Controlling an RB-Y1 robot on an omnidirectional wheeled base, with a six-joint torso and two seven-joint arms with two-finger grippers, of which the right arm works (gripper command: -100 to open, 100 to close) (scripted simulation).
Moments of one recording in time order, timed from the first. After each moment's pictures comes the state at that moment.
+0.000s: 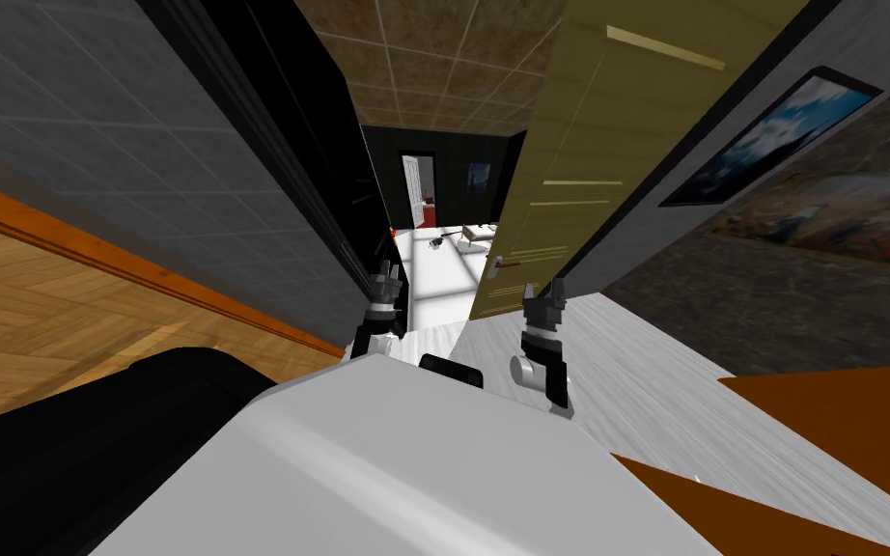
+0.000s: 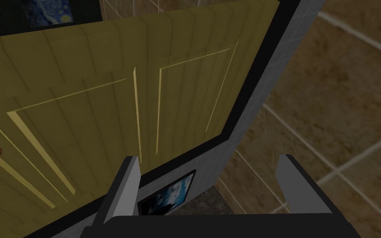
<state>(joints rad) 0.33 -0.08 0.10 -2.00 -0.09 -0.49 -0.08</state>
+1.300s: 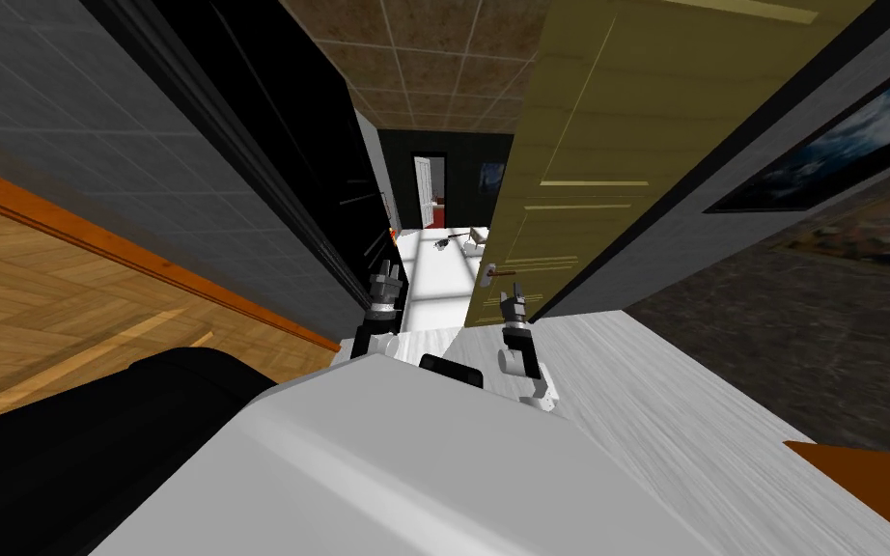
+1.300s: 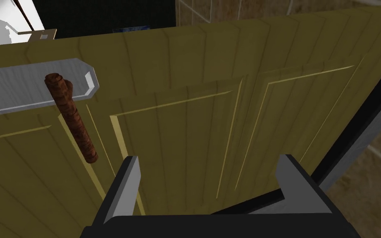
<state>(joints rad) 0.20 -0.09 0.16 -1.72 -0.05 -0.39 -0.08</state>
